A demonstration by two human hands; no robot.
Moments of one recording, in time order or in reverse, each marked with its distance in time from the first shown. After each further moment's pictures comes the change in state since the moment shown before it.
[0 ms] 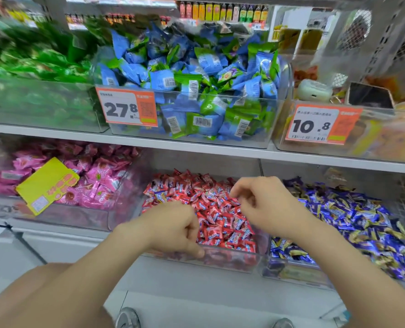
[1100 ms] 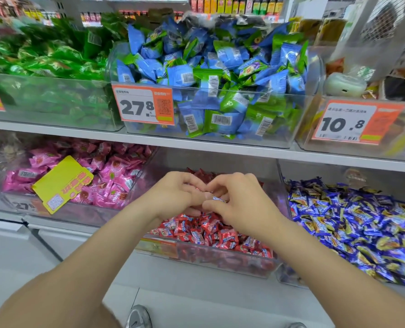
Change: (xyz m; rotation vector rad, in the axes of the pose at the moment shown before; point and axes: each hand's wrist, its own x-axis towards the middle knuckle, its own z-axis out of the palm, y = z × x) left_hand 0.005 -0.017 -0.028 -1.088 0.315 -0.264; right_hand 0.041 -0.048 0.051 0.221 0.011 -0.026
